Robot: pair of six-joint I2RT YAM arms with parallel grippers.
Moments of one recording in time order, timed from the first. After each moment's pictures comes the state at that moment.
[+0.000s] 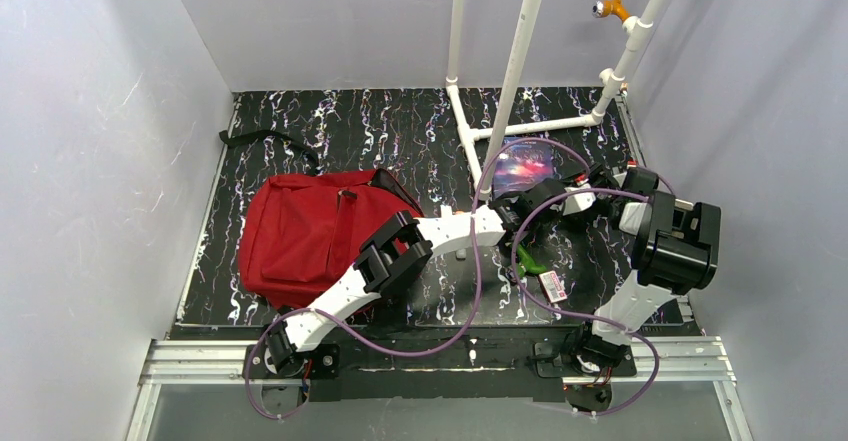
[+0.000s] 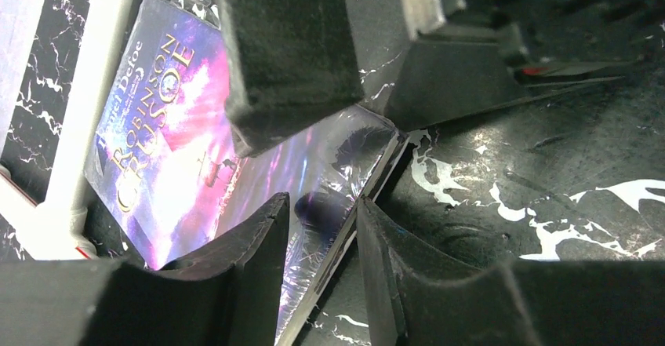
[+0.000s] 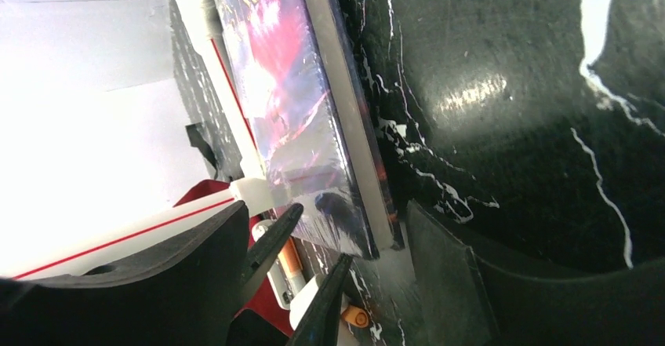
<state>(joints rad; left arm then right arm) -1.10 2.55 2.13 -0.14 -0.35 0.42 -0.31 1.73 0.70 0.27 -0.76 0.81</state>
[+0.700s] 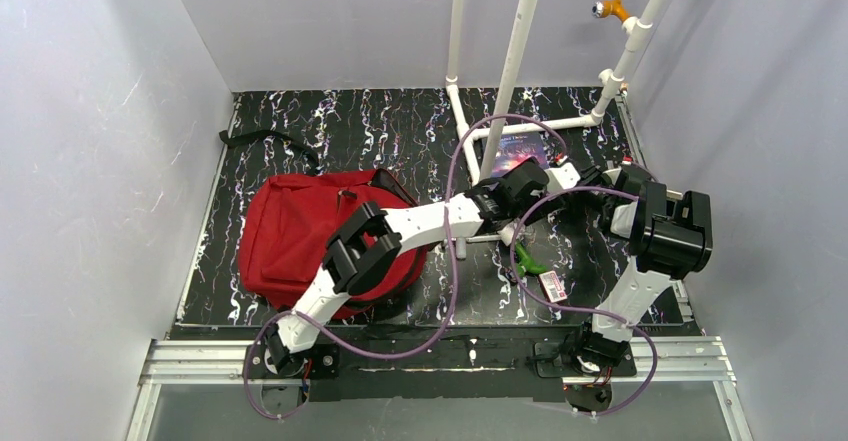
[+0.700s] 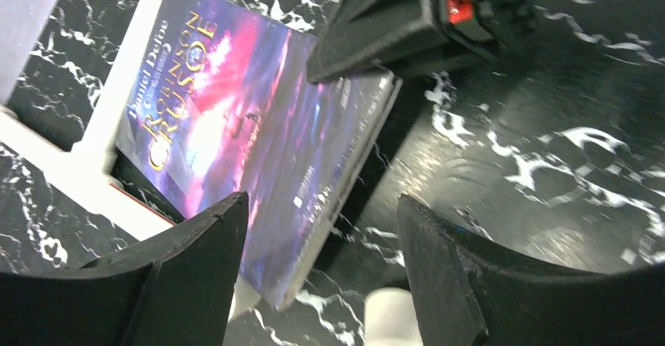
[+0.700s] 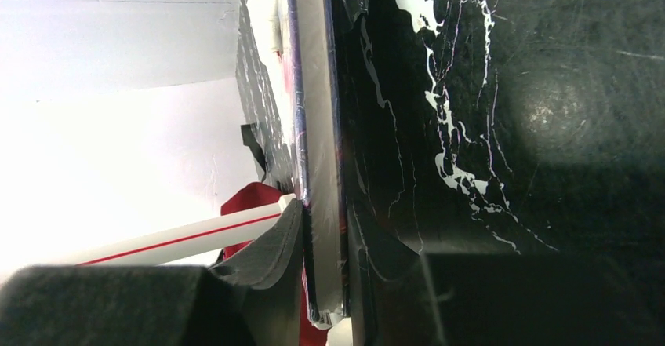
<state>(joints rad) -1.08 2.31 1.90 -0.12 -0.30 0.29 -0.27 1.86 0.67 0.68 -0.84 1.06</state>
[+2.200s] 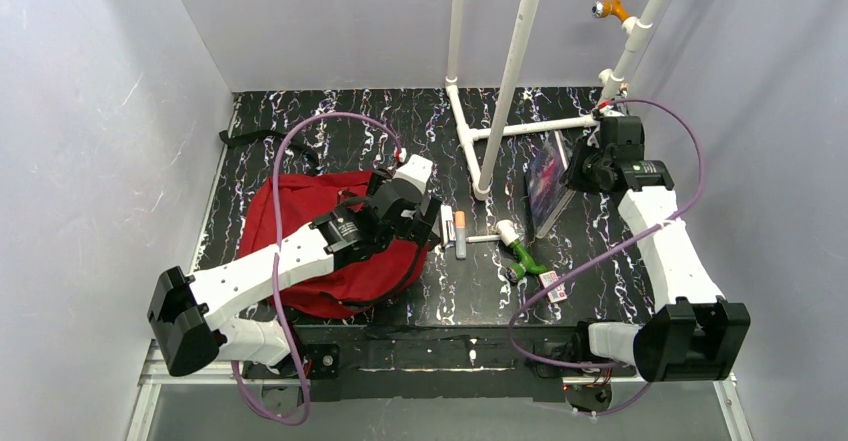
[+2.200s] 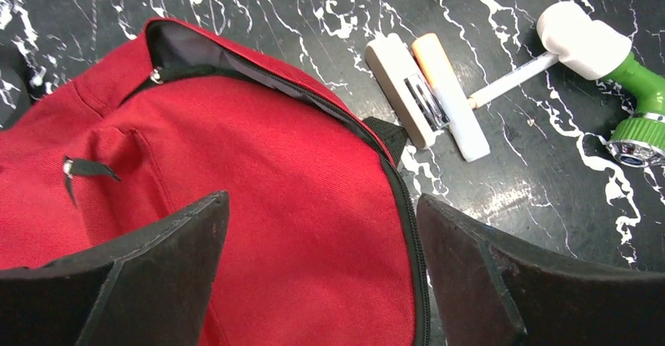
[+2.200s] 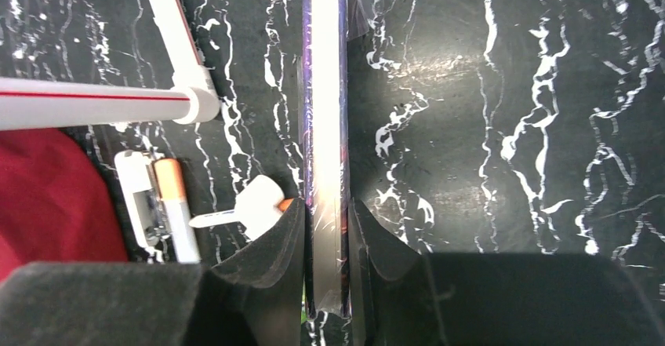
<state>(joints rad) -0.97 1.27 1.07 -0.52 -0.49 -0.24 0.06 1.24 1.15 -0.72 -0.09 0.30</state>
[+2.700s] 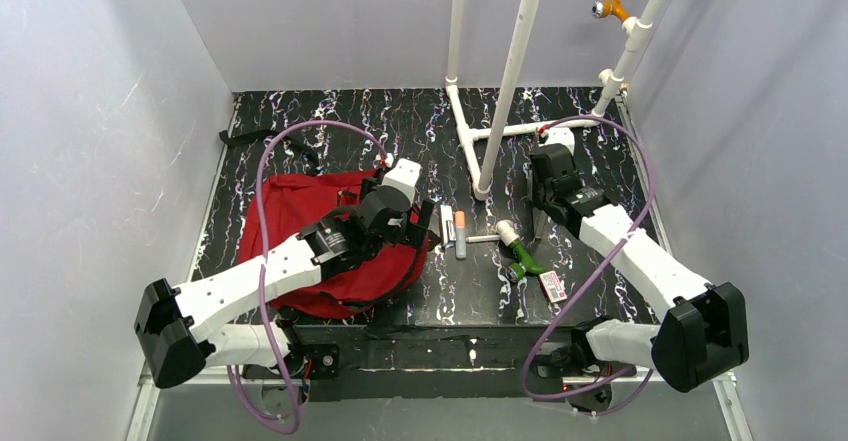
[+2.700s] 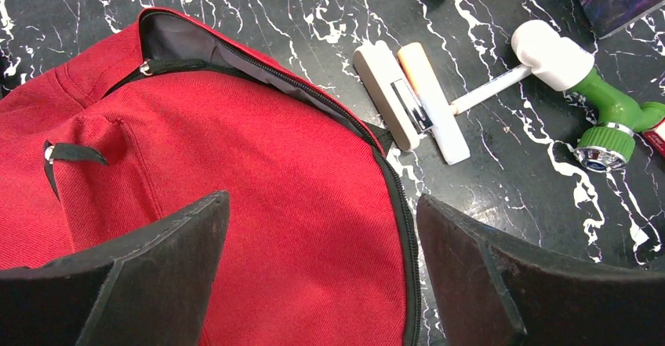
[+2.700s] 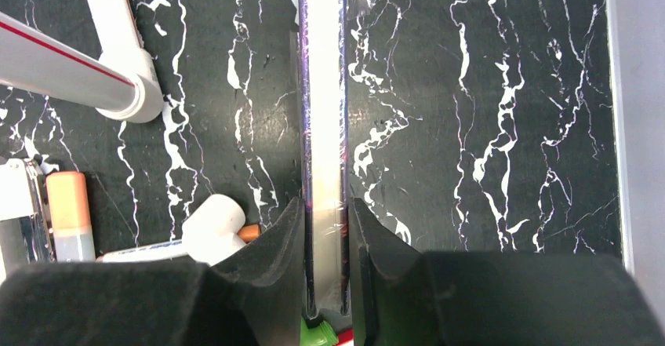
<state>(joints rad) -0.97 1.19 0.98 -0.45 -0.47 -0.30 0.44 1.22 0.94 -0.52 0.43 0.25</state>
